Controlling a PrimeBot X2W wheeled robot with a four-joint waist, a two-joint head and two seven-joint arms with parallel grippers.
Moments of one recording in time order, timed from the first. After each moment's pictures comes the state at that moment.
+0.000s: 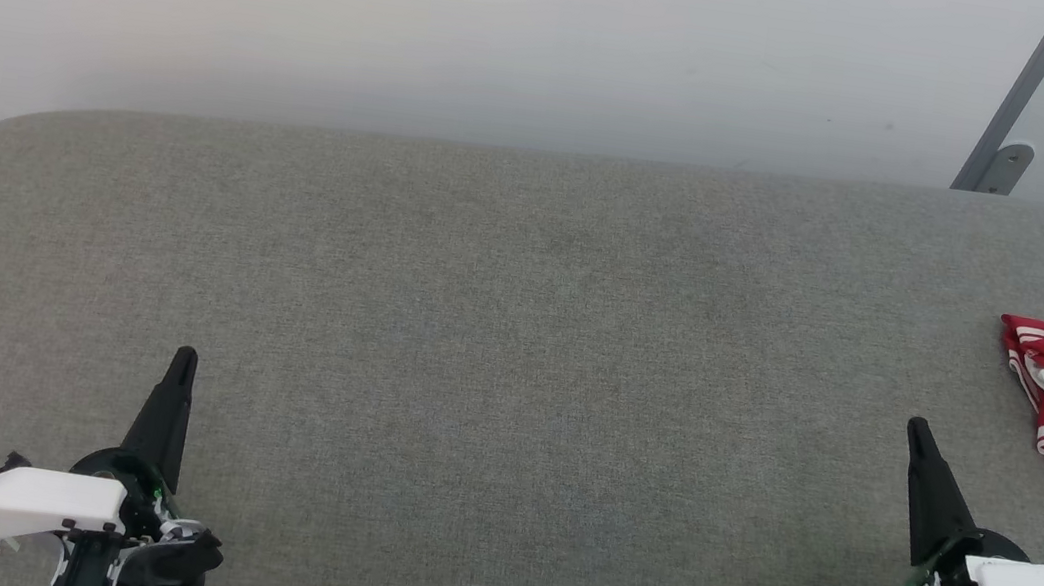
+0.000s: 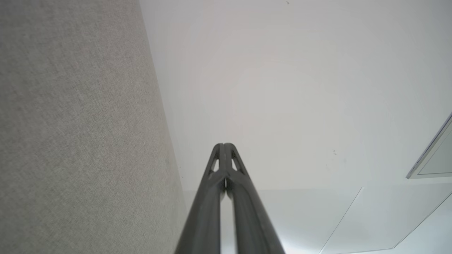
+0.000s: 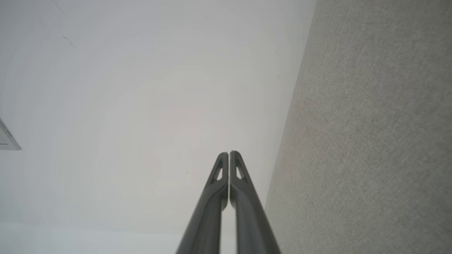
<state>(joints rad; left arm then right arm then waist) -0.10 0.05 0.11 0.25 -1.61 -0.13 0.11 -0.11 -0.05 -0.11 0.24 1.61 0.13 0.12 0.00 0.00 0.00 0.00</state>
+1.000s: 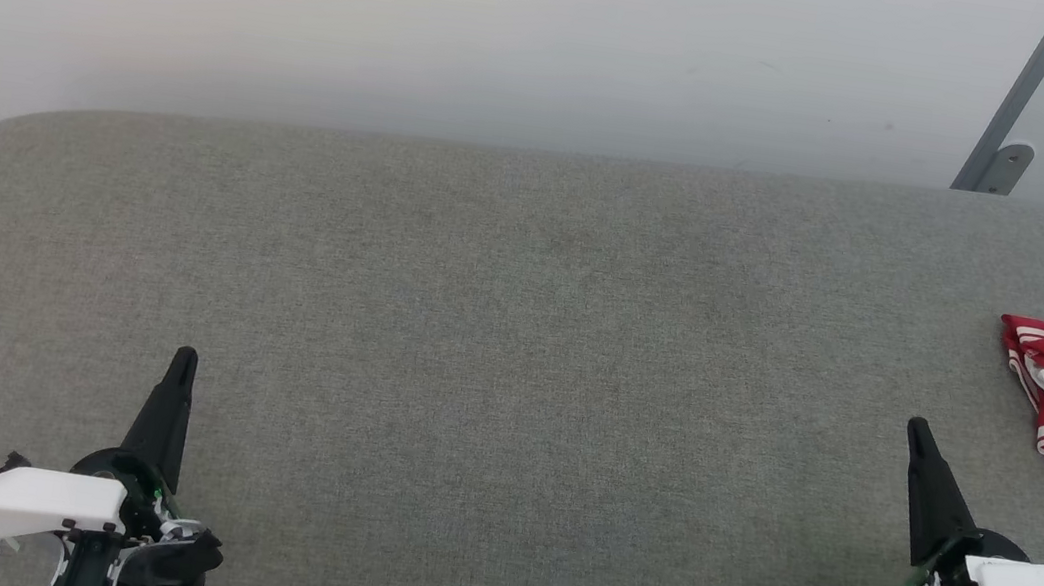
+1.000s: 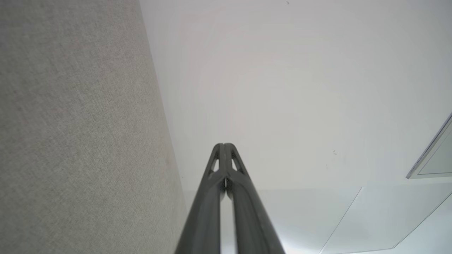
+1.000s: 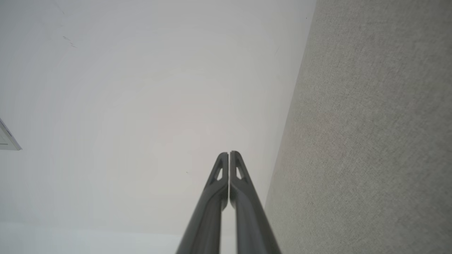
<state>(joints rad) -0.10 0.05 0.11 0.25 -1.61 -0.13 0.11 -0.11 -0.05 -0.11 0.24 1.61 0.13 0.12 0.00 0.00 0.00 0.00</state>
